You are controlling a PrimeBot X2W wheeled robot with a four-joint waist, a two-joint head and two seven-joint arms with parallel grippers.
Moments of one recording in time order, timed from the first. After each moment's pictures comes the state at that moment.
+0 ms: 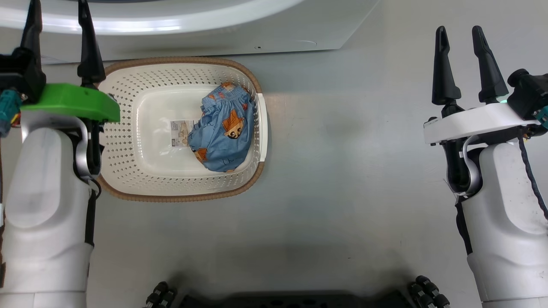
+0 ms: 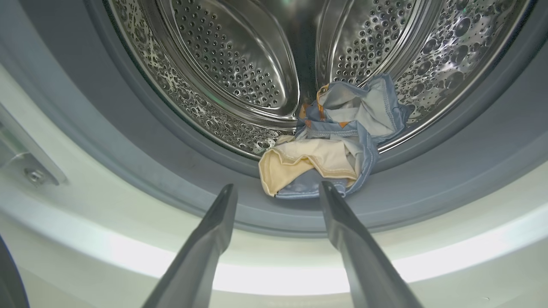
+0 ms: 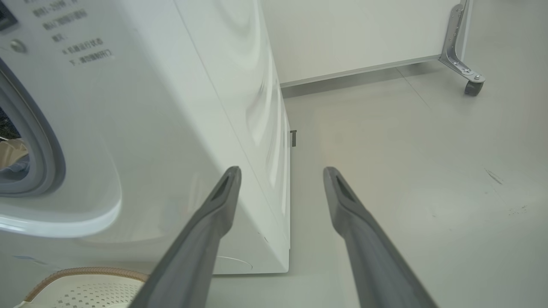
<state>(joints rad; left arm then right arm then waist) -0.54 0.15 -0.07 0.34 -0.27 -0.01 -0.25 -0.40 -0.06 0.11 0.27 0.31 0.12 -0.25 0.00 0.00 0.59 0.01</state>
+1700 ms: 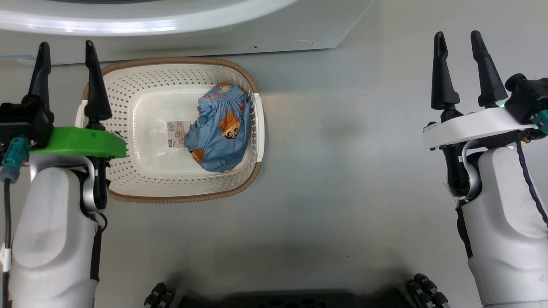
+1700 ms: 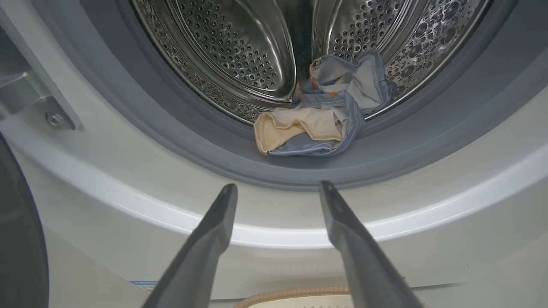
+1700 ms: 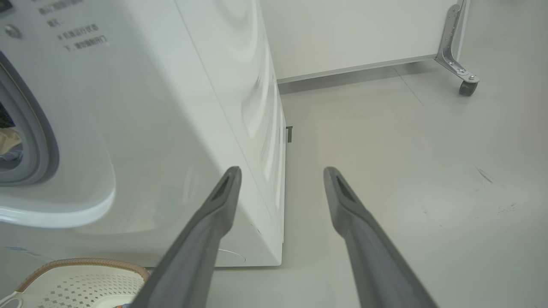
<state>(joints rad) -0.34 0.14 -0.04 0.18 -0.27 0.01 -0.25 -0.38 -0.07 0.11 0.26 0.30 0.12 -0.25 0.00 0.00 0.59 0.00</state>
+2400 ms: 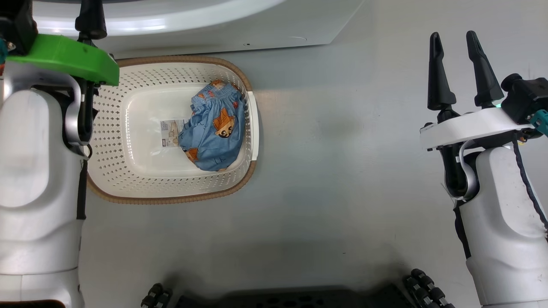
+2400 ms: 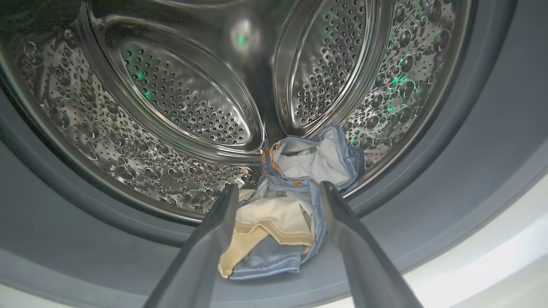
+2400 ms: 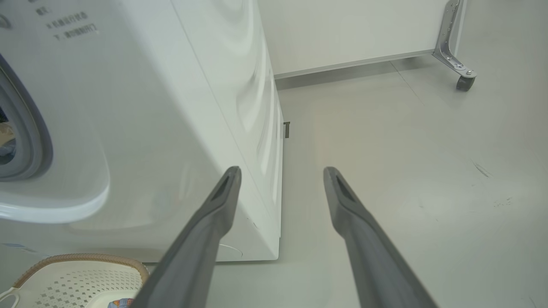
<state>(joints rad) -0.62 0.18 -0.11 0.18 -0.24 -0.03 -0.08 -0.38 -0.06 0.13 0.26 0.30 0.12 -0.25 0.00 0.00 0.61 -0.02</state>
